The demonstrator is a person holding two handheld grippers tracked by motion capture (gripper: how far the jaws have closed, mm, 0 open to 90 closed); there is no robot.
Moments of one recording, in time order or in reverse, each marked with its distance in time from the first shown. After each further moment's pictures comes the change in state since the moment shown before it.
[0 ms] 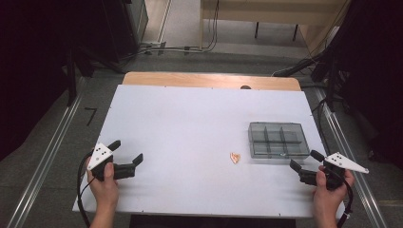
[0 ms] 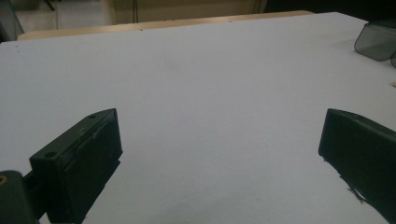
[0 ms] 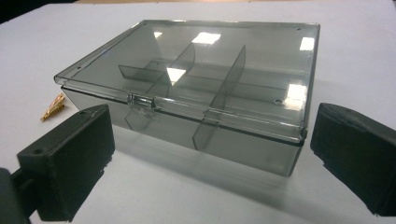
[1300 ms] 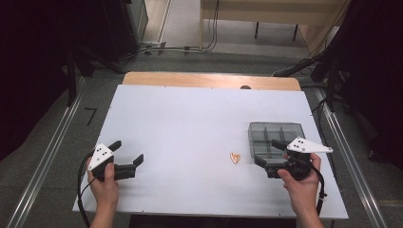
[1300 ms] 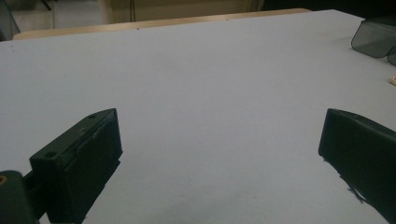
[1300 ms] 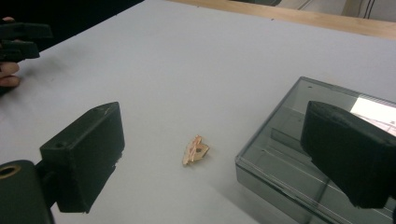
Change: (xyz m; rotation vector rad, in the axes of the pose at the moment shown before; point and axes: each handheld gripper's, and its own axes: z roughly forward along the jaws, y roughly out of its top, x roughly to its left) left arm -0.001 -0.001 0.000 0.005 -0.009 0.008; right arm 0.109 0.069 0.030 0.098 0.246 -0.135
